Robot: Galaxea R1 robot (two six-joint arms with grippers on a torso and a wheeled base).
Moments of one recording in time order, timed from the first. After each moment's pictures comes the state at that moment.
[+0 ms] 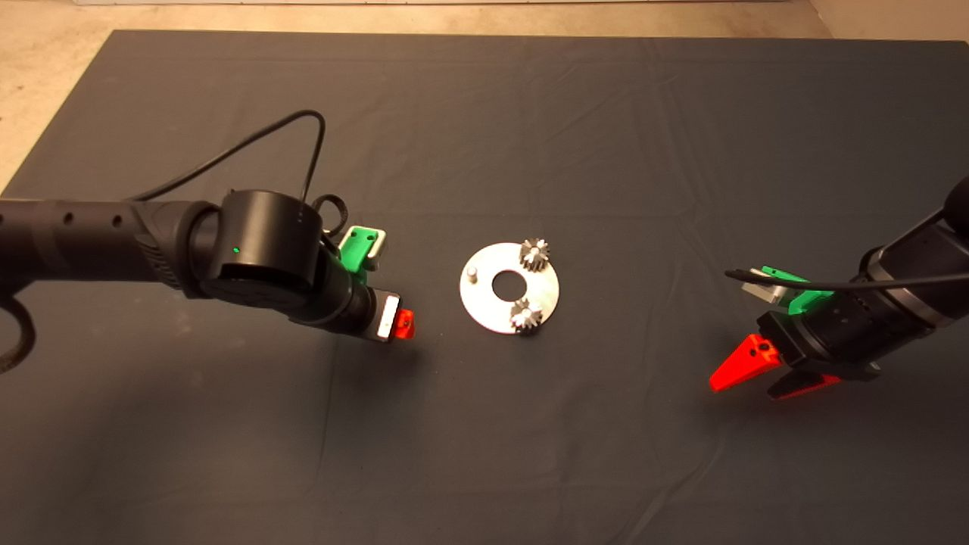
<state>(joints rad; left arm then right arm) -0.29 2.42 -0.81 0.62 1.52 -1.42 0.35 2.01 -0.77 0.14 -1.18 1.16</state>
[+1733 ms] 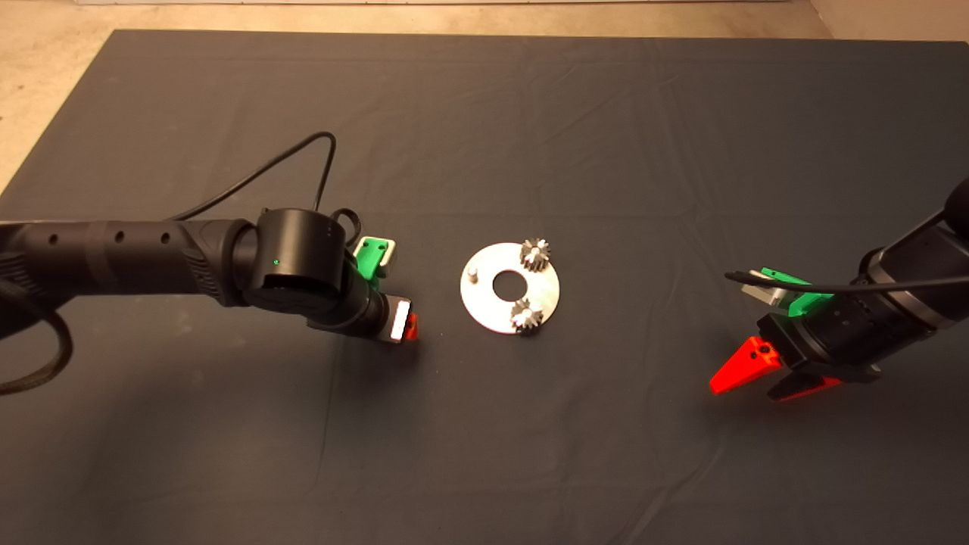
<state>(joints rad) -0.24 2.47 -0.90 0.68 1.51 -1.40 0.35 2.01 -0.77 0.15 -1.18 1.16</state>
